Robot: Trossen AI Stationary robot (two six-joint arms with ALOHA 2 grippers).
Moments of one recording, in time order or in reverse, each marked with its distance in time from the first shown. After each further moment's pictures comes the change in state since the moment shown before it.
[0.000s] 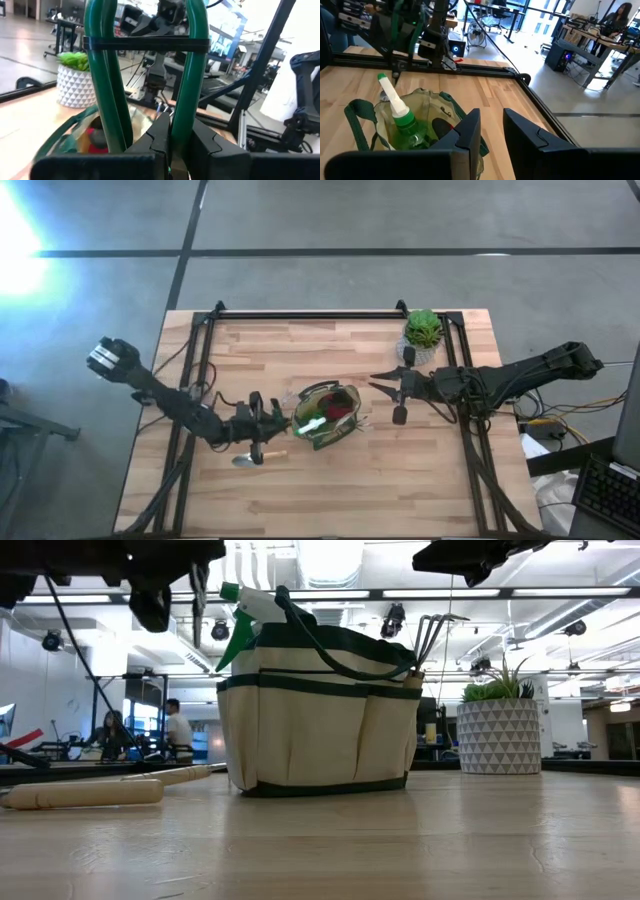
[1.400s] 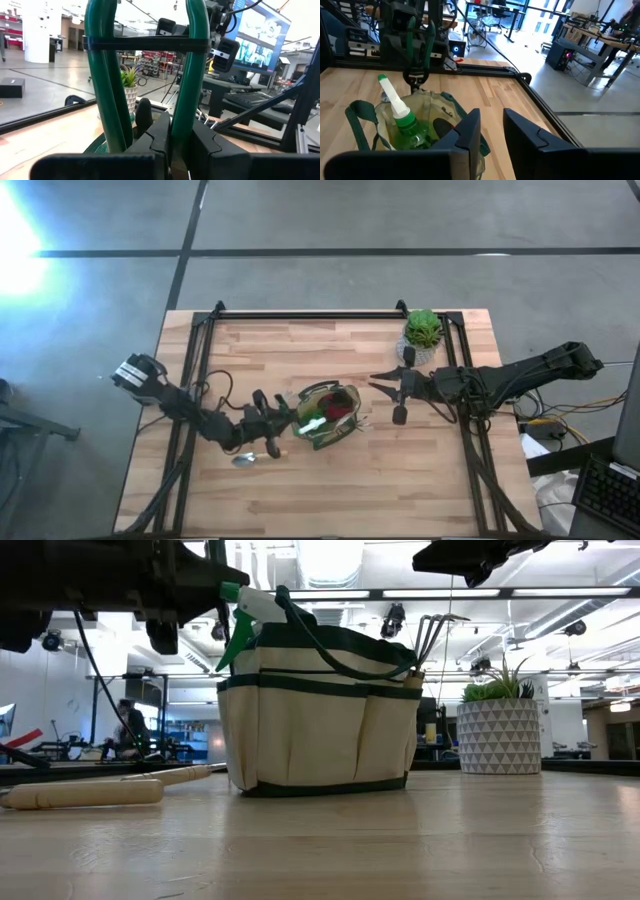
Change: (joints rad) left arm 0.043 0.320 0.013 0.434 -0.153 0.190; right arm 0.000 0.000 -0.001 0.000 0.000 0.013
